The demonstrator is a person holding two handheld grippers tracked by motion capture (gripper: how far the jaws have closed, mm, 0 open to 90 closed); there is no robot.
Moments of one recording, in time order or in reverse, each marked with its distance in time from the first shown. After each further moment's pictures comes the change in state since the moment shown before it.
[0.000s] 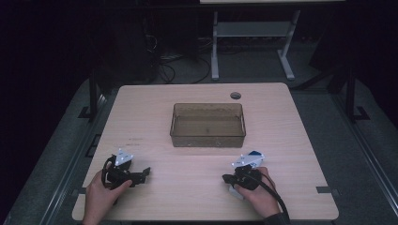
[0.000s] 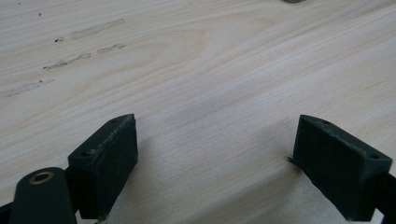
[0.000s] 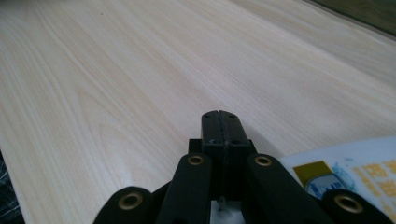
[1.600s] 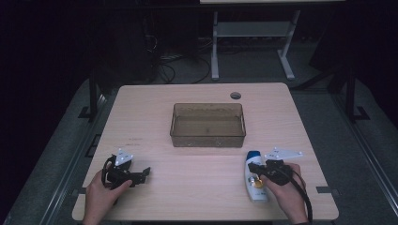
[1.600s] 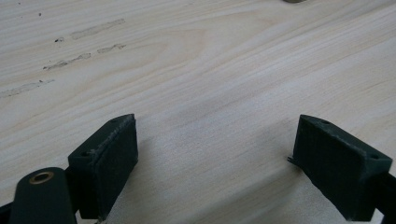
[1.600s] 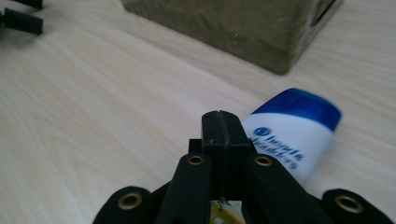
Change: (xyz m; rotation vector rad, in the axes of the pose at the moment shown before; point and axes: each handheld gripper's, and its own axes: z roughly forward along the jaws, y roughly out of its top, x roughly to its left) left arm 0.000 0.000 0.000 0.000 0.000 -0.001; right arm -0.042 -0.014 -0.064 -0.144 -0.134 0.081
